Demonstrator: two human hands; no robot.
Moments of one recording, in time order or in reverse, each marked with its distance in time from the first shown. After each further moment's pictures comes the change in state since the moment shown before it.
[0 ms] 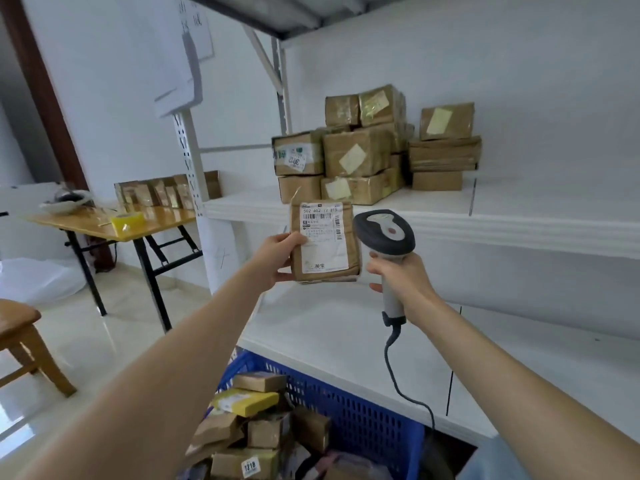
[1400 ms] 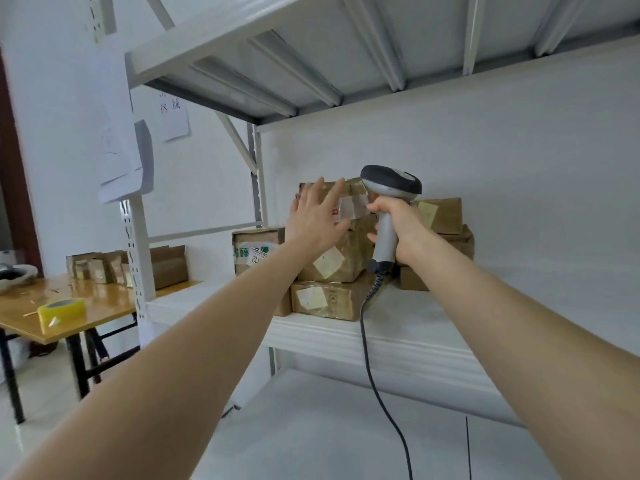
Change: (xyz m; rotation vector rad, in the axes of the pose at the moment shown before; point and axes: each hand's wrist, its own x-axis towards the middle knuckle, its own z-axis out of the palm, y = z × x) left_hand 0.184 0.188 0.095 1.092 0.326 0.891; right_hand 0.229 -0.171 -0.005 0.194 0.042 -0.083
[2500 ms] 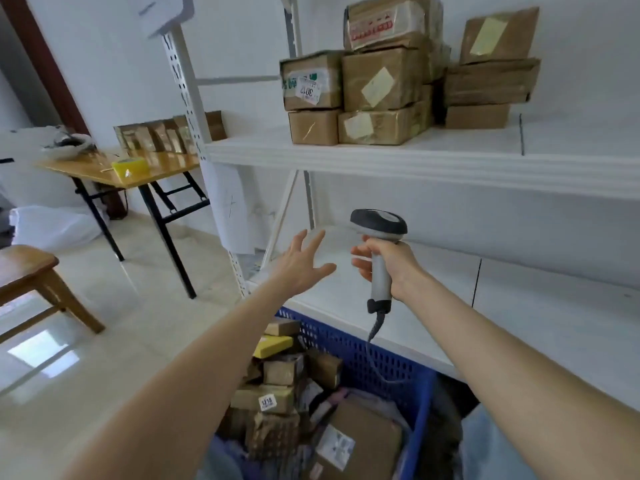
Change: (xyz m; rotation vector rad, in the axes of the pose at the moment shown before) left_hand -0.352 -0.059 0.051 -0.164 -0.648 -0.386; right_hand -0.220 0.232 -0.015 -0.075 -0.082 0.475
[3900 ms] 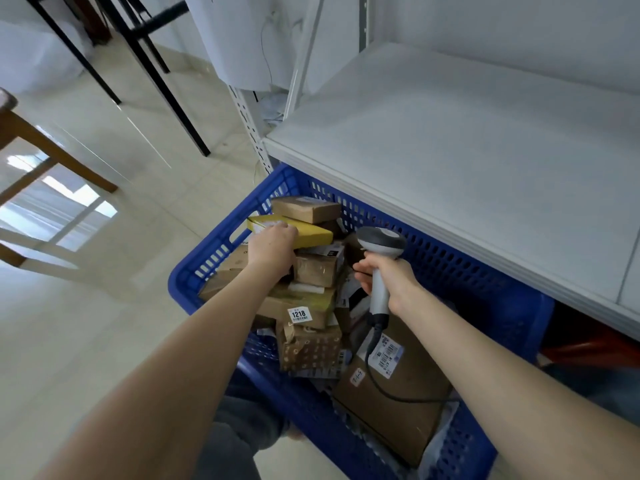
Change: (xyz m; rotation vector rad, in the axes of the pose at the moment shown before) left_hand 0.009 -0.227 0.192 0.498 -0.247 -0.246; right_hand 0.130 0.300 0.048 0.025 0.092 0.644
